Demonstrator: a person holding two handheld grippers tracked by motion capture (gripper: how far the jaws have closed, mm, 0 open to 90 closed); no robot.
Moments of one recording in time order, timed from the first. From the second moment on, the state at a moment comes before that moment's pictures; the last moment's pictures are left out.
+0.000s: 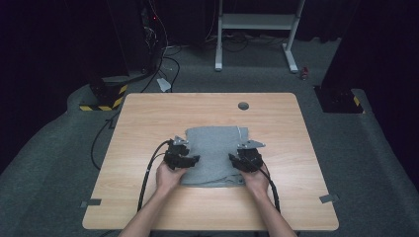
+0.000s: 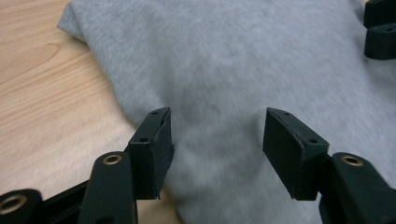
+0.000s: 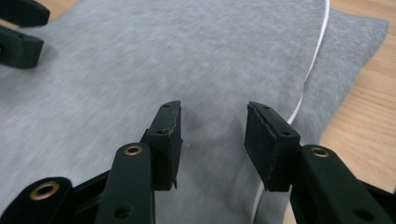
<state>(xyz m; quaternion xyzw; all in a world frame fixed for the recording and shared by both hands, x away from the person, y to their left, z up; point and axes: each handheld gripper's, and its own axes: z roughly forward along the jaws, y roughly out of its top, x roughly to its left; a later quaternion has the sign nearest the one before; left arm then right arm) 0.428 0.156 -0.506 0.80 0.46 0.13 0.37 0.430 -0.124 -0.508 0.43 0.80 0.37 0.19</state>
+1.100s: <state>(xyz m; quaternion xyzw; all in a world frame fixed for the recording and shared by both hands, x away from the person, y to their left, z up) 0.382 0.179 -0.520 0.79 0.45 0.16 0.37 0.391 -0.129 -0.518 0.39 0.82 0.37 0.18</state>
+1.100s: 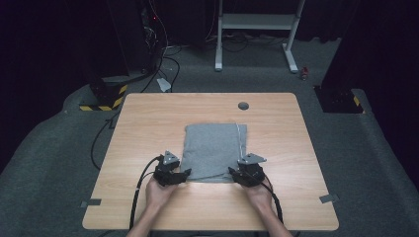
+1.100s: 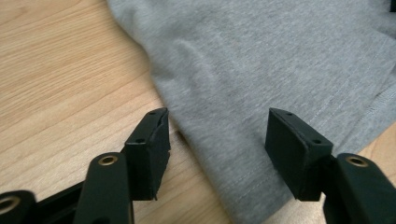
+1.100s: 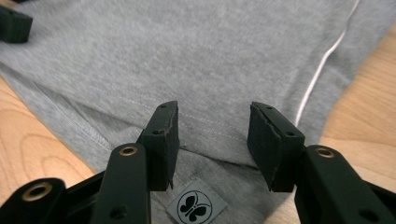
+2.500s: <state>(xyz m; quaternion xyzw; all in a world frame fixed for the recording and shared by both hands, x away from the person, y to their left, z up) 0.364 0.233 -0.485 0.73 0.47 0.18 0.46 0.384 -0.193 -0.476 0.44 0.75 0.46 0.20</state>
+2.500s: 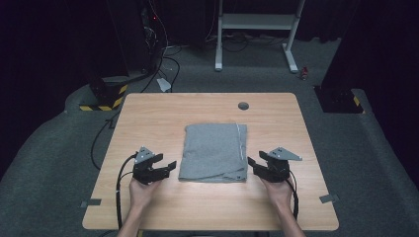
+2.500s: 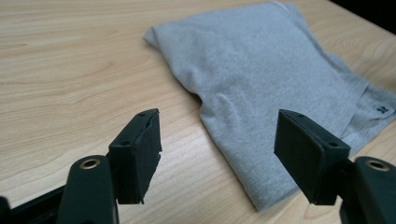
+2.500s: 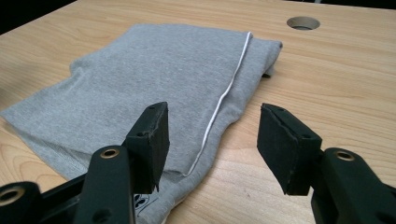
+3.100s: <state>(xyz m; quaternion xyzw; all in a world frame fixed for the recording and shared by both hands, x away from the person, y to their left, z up) 0.364 0.260 -0.489 0.71 0.50 0.18 0.46 0.382 -0.217 -0.469 0.46 0.73 0.46 0.22</state>
